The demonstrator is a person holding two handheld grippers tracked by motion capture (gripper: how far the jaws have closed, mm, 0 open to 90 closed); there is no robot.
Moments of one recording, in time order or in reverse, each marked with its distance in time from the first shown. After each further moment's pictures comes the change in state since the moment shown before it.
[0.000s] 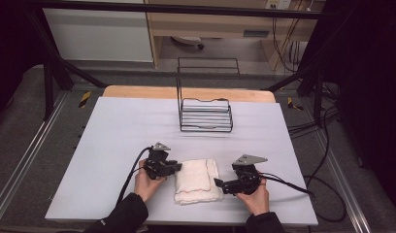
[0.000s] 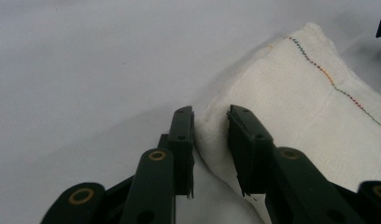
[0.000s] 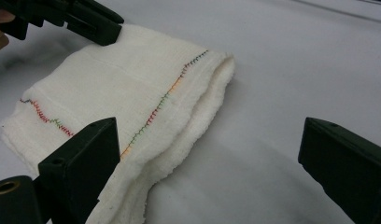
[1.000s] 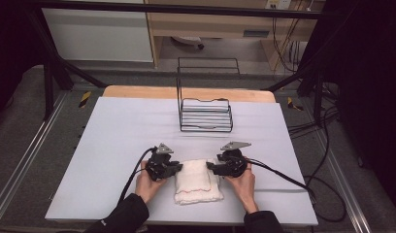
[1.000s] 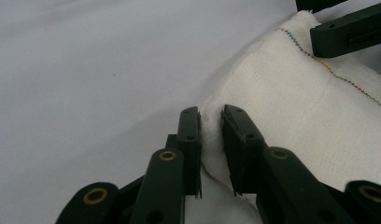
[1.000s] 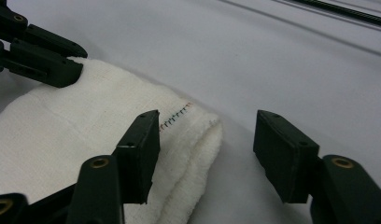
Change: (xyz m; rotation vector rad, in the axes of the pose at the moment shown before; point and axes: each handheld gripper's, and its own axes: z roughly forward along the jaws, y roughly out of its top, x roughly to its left) left arm -0.006 -0.002 0.002 -0.014 0.024 0.108; right arm -0.009 0.033 0.047 0.038 -0.028 -0.005
